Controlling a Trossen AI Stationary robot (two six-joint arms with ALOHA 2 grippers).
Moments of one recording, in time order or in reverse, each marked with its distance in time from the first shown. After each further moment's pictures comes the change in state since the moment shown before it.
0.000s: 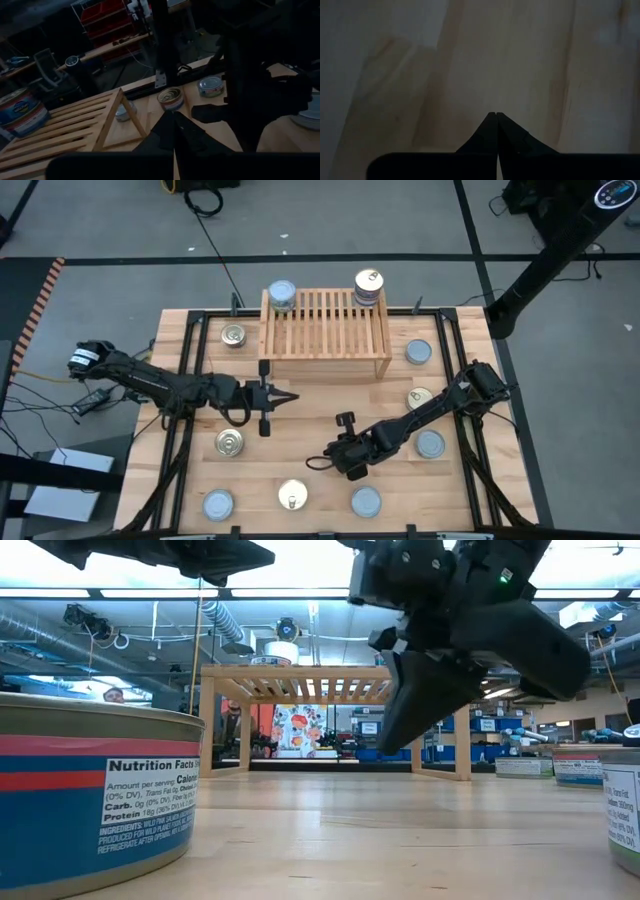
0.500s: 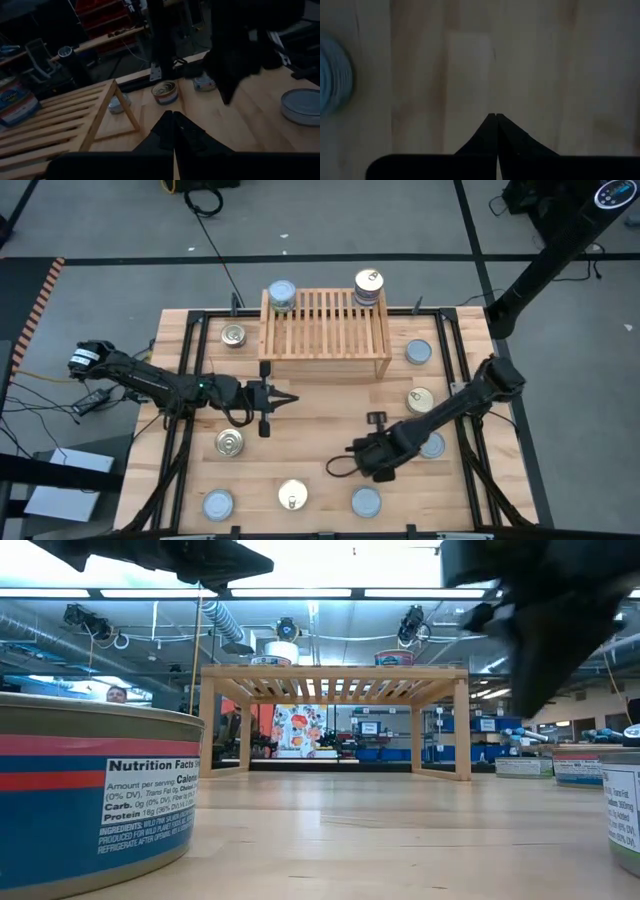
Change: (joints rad) left arm 0.000 0.003 0.000 -0.035 0.012 -0.049; right arm 0.082 -0.153 0.000 -0.437 -0.127 0.347
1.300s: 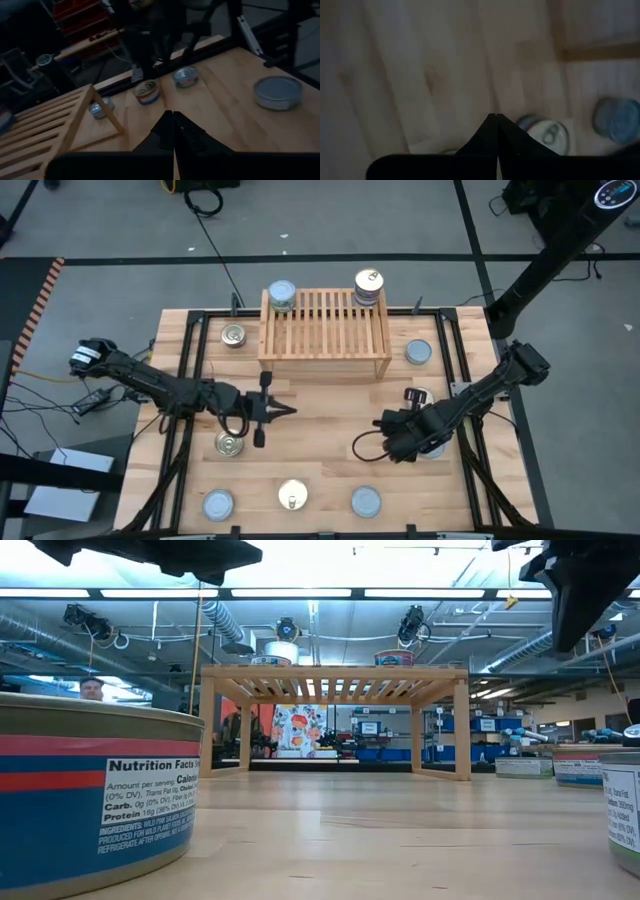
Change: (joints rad) left arm -0.073 0.000 0.000 -0.040 0.018 0.047; right arm 0.031 -0.229 -0.006 -0.376 0.092 0.317
